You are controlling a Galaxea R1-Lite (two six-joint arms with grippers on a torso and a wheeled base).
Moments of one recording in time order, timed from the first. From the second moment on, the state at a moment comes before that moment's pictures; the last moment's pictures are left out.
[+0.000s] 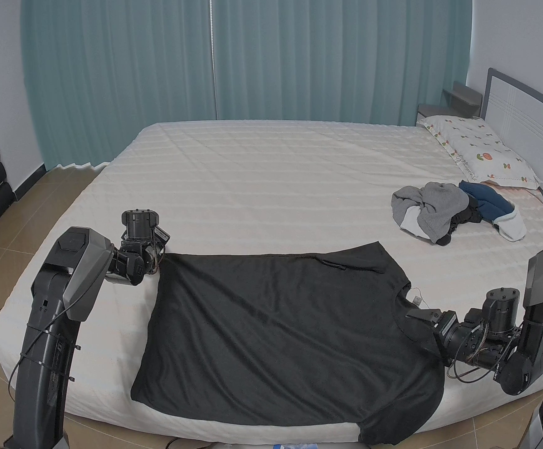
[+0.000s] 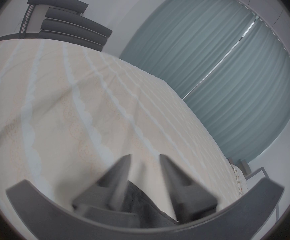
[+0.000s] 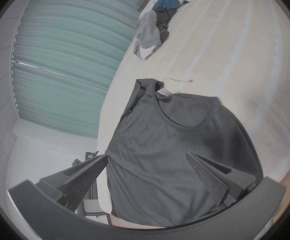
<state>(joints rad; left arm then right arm) -0.05 2.77 -1.87 -0.47 0.24 -0.91 0.17 2.18 -0.12 -1.55 0.24 1.06</state>
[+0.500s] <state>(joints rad) -0.04 2.70 -1.73 -0.47 0.19 -1.05 0.22 2.20 -0.55 -1.24 0.18 0.93</state>
